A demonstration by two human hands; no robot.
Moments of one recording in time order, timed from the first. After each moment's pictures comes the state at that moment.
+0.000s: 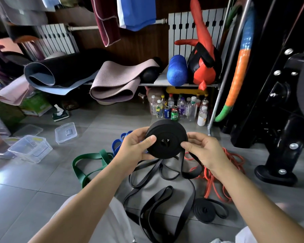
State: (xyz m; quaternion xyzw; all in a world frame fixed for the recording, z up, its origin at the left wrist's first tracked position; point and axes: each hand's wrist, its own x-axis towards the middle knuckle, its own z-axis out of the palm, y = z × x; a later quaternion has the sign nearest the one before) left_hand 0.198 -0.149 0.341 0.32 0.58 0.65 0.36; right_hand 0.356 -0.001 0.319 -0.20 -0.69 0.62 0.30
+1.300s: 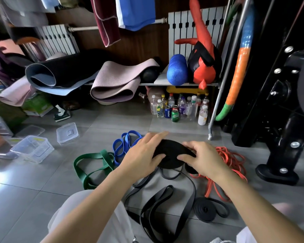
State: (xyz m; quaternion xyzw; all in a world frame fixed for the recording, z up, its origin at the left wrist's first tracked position) left_hand 0.212 -0.147 0.329 0.59 0.76 0.25 0.00; right_hand 0.367 -0.011 0.326 -0.25 -0.89 0.33 0.20
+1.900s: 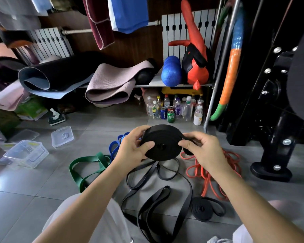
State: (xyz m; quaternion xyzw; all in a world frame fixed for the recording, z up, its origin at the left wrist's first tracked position) left_hand 0.209 -0.142 0.344 0.41 0.67 0.58 0.23; right_hand 0.374 -0.005 0.330 -0.25 -0.75 0.50 0.35
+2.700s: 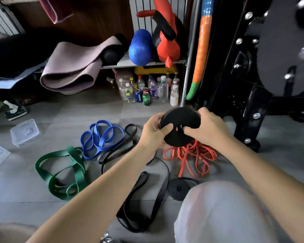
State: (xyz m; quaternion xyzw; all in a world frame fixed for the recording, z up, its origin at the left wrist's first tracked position) left_hand 0.299 -0.005 0.294 0.30 0.63 0.59 0.41; right_hand 0.432 0.104 0.298 -0.47 -0.84 0.19 0.17
